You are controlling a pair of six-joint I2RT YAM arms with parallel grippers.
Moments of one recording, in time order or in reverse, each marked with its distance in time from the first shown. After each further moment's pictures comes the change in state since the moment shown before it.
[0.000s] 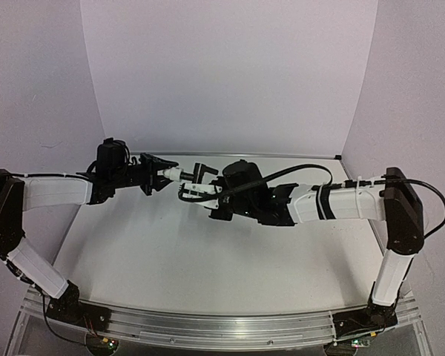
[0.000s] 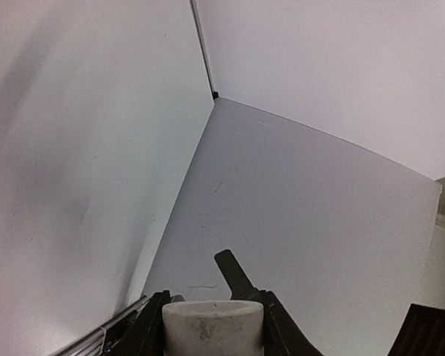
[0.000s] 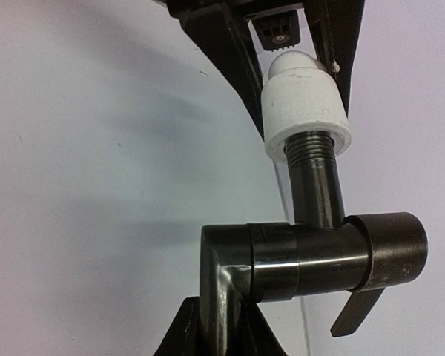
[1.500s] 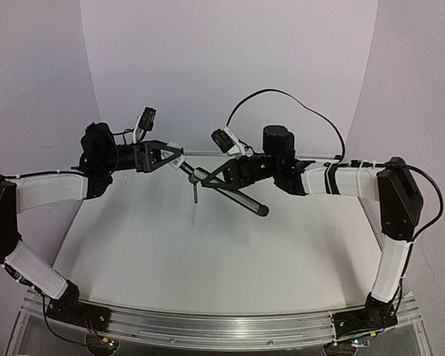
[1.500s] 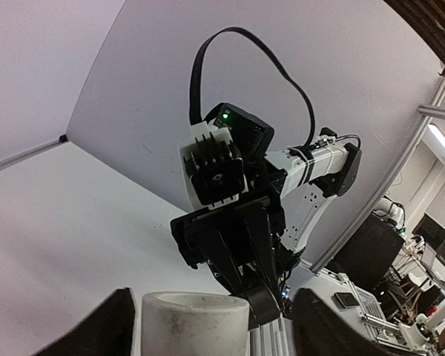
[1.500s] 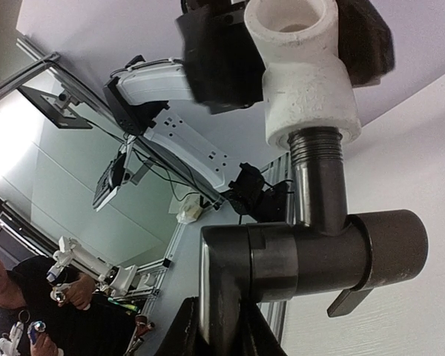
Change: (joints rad) left arm 0.008 -0.046 0.057 0.359 0.456 1.008; right arm -0.308 0.044 0.084 0.334 -1.459 1.576
